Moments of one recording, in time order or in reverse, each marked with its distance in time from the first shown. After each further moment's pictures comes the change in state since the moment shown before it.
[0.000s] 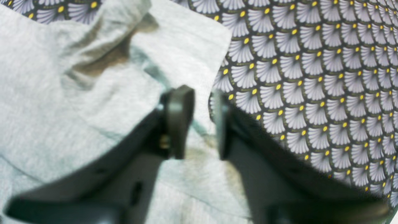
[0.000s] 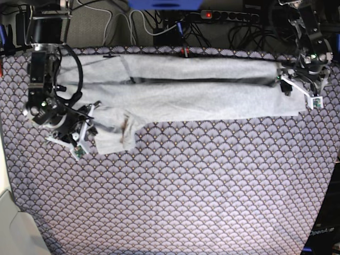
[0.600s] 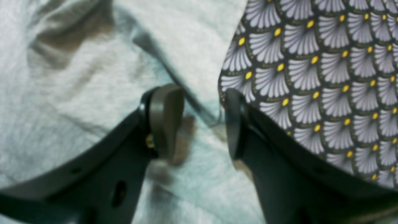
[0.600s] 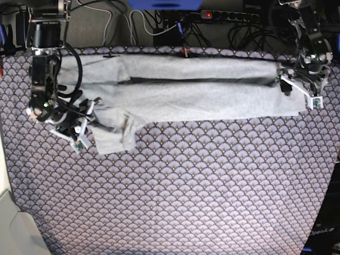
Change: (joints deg) left arm 0.1 0.0 0.0 0.0 0.0 0.0 0.0; right arm 1.3 0.8 -0.4 -10.9 0.0 0.0 4.5
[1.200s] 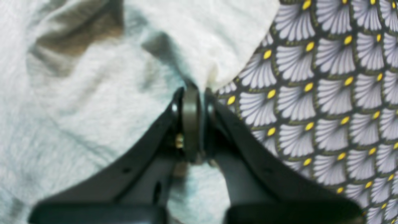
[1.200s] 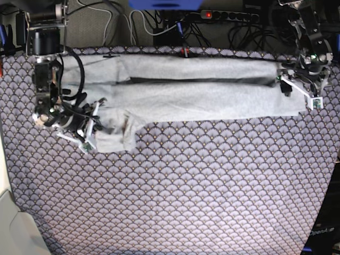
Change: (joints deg) left arm -0.2 0.0 0.0 0.0 0.0 0.0 0.0; right arm 2.9 1.4 -5.4 -4.3 0.0 0.0 1.2
